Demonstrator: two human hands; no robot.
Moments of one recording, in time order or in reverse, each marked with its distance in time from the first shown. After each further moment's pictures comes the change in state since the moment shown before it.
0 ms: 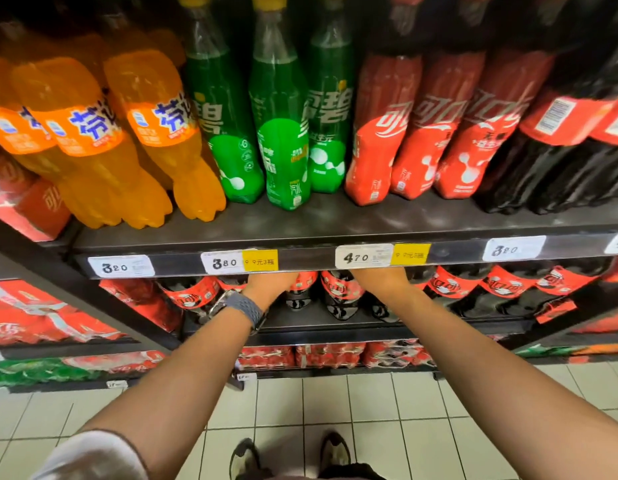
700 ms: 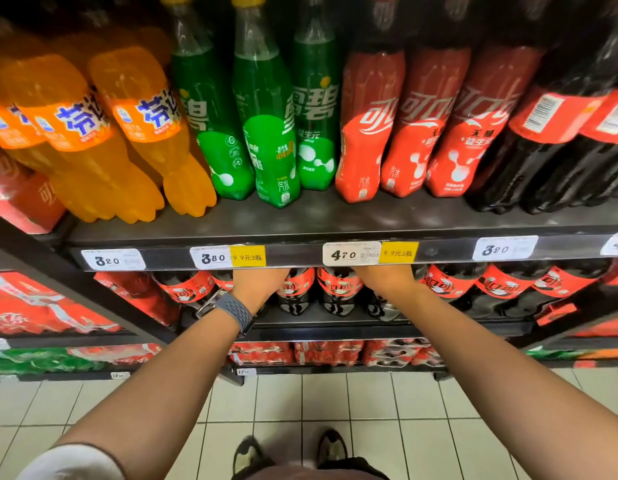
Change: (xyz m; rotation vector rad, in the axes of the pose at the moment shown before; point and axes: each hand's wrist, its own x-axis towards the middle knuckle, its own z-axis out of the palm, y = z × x) left_hand -0.001 -0.005 -0.003 0.244 -0.046 -0.051; right_hand 0.014 0.020 -0.004 0.151 0.291 -0.143
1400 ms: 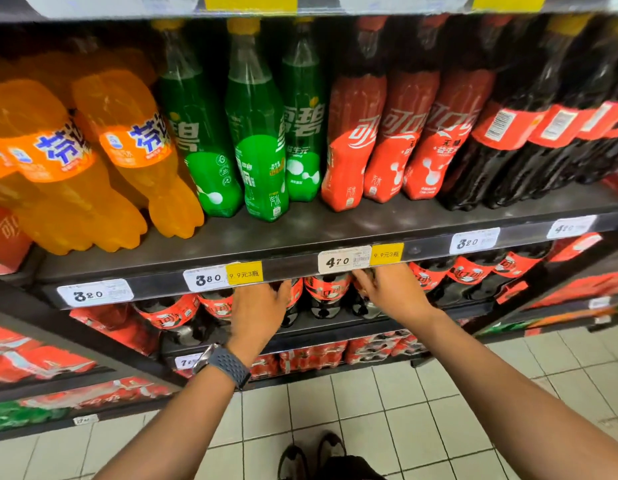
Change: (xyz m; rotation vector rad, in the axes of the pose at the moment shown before) left_hand -0.031 -0.006 0.016 -0.105 0.298 0.200; right_hand -0.043 0.019 -0.019 -0.213 0.097 -0.137
